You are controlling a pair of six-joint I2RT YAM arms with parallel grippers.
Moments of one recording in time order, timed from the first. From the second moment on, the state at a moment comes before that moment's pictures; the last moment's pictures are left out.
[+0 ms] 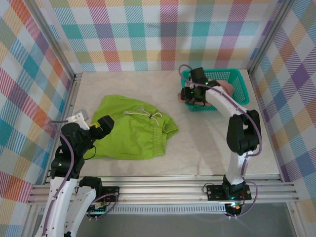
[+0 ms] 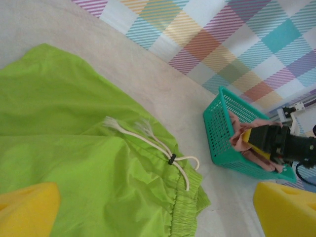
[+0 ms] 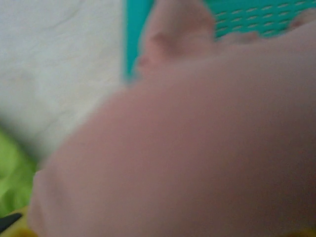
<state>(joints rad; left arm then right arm) -0.09 0.54 0.72 -0.56 0.18 -0.64 0.30 1.92 1.62 -0.67 -0.01 0.34</state>
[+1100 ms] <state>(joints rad) -0.09 0.58 0.66 -0.55 0.17 -0.65 -0.06 2.61 2.52 -1.06 0.01 0.24</state>
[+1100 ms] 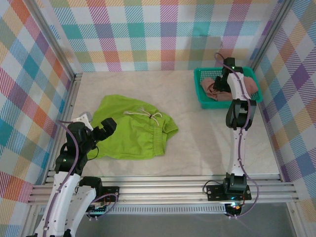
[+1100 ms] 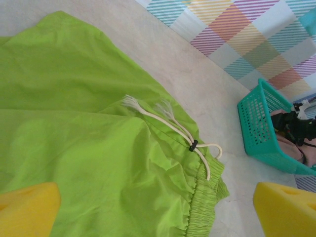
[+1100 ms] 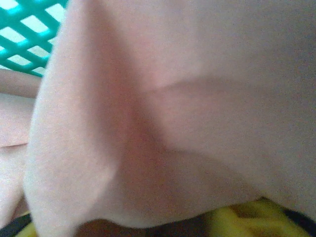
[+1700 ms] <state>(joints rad) -0.09 0.78 0.78 -0.82 -0.13 -0.79 0.47 1.63 1.73 -0.66 0.11 0.24</state>
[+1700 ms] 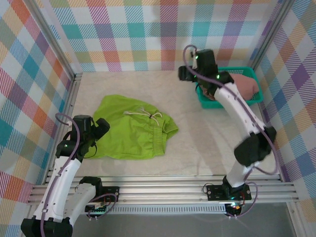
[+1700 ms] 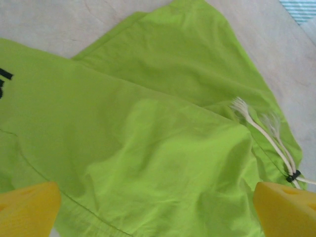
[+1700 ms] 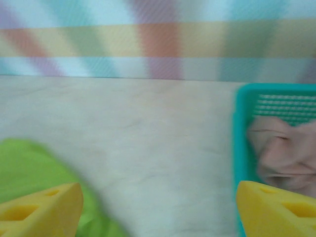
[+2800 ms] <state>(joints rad) -0.09 0.74 0.51 -0.69 -0.06 -0.89 0.62 1.58 0.71 0.12 -0.12 1.45</state>
